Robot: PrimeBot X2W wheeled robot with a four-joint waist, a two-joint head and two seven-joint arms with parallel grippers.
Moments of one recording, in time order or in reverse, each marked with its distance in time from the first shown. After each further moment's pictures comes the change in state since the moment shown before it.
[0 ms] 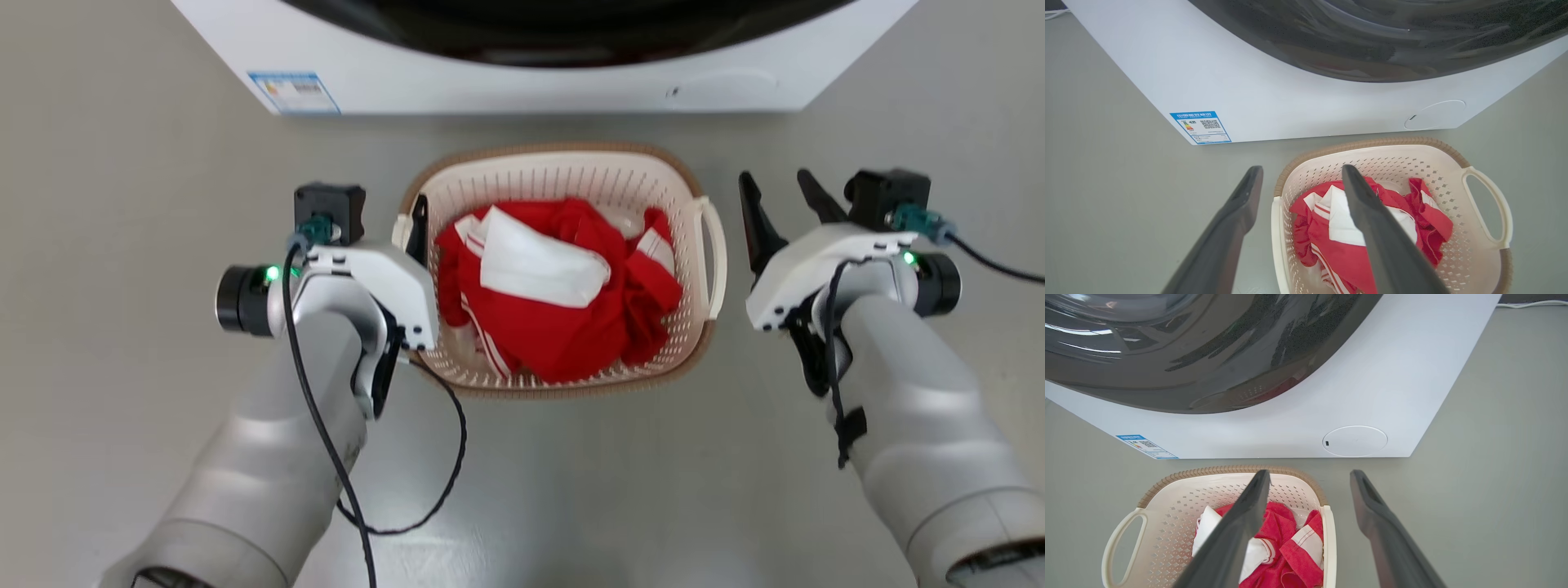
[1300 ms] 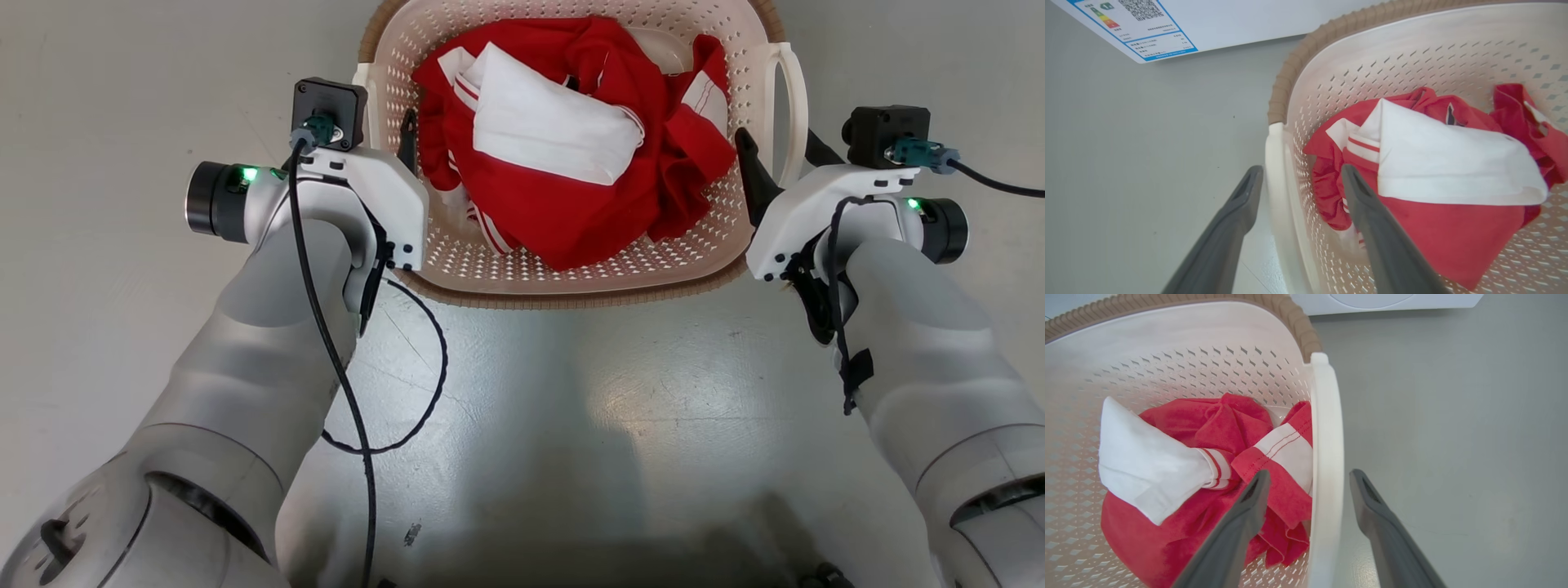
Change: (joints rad) left arm -0.235 -0.035 -0.194 0.209 -0.082 -0.016 0.000; right arm -0.146 -0.003 0.129 0.117 0.104 0.000 0.054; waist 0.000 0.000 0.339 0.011
